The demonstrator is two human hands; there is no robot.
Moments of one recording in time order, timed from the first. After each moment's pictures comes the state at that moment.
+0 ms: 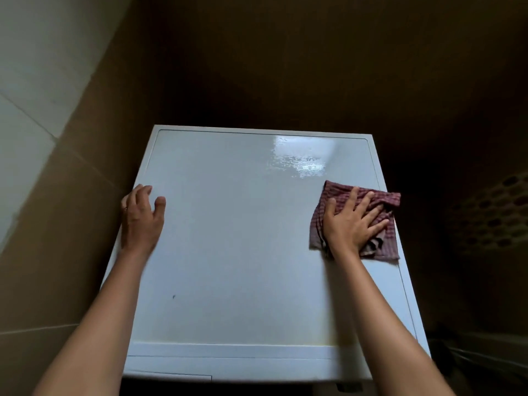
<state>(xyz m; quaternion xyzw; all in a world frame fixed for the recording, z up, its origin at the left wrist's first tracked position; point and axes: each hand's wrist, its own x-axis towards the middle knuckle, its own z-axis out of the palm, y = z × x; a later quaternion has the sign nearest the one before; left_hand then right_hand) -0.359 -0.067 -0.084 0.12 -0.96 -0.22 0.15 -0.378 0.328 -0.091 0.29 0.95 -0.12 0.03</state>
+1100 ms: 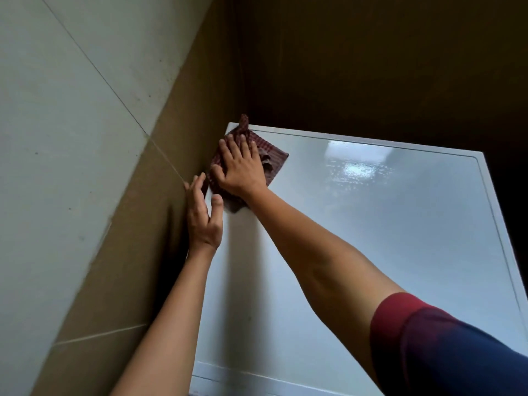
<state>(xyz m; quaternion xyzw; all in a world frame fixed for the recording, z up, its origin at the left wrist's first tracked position) -0.365 -0.088 -0.078 0.18 -0.84 -0.48 0.20 -0.498 -0.029 -0.077 -0.25 0.96 -0.12 0.08</state>
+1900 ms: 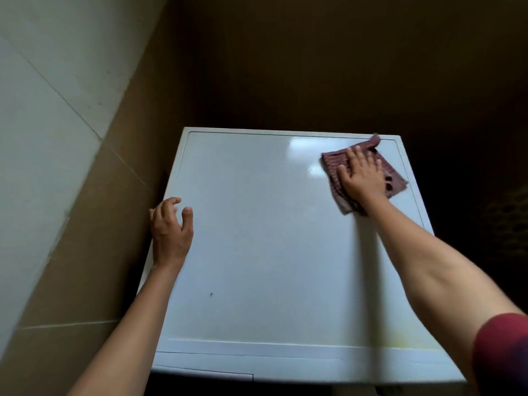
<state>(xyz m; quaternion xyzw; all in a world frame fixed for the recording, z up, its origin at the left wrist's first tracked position) -0.326 -0.068 -0.081 0.15 -0.92 -0.30 0.21 -0.477 0.329 -0.081 0.04 0.99 -0.10 0.04</state>
